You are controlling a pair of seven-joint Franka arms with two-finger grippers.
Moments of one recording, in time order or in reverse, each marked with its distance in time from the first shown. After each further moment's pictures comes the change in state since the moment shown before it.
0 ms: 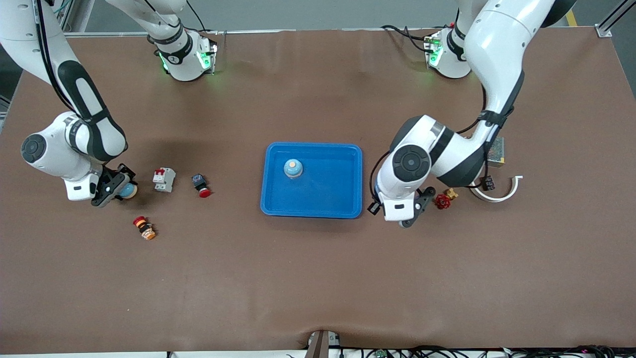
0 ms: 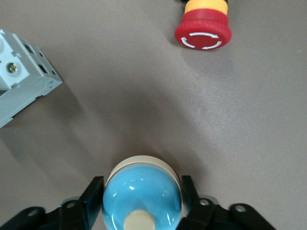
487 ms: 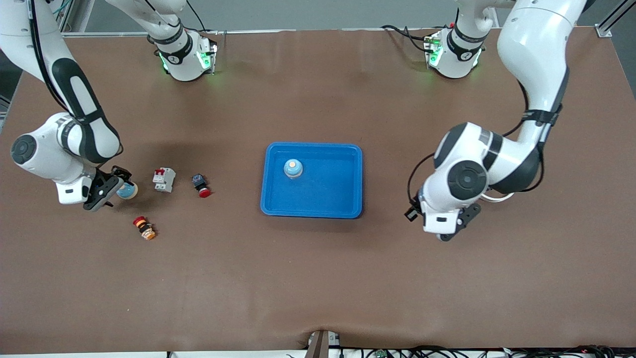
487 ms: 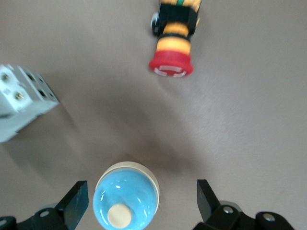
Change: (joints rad) left arm 0.161 -0.033 0.001 -0.008 0.000 -0.094 0.350; right arm 0.000 -0.029 0.004 0.093 0.009 -0.121 0.017
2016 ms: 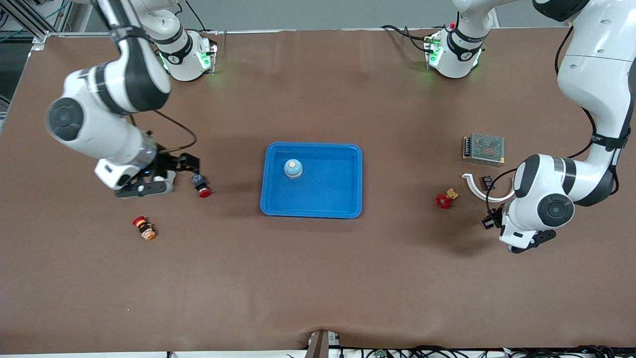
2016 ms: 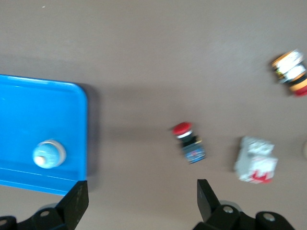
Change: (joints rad) left arm 0.348 0.102 0.015 -0.180 0.240 0.199 0.426; right arm 0.527 -0.251 0.023 0.216 0.002 -0.507 1.445
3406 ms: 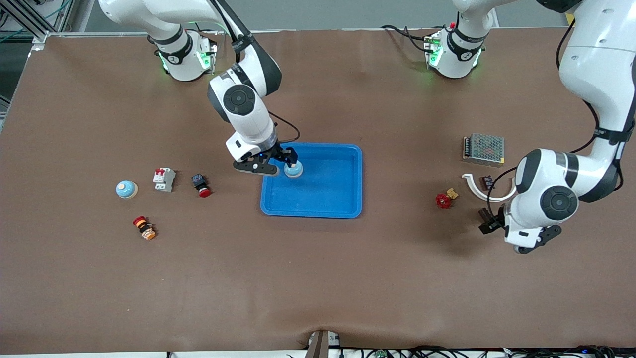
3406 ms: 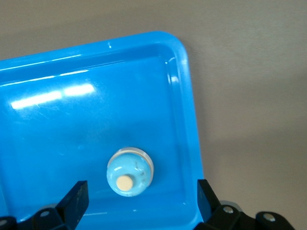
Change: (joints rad) left arm 0.001 -0.080 -0.012 -0.017 0.000 0.019 -0.090; right arm 0.395 0.211 -0.002 -0.100 -0.050 0.444 0.624
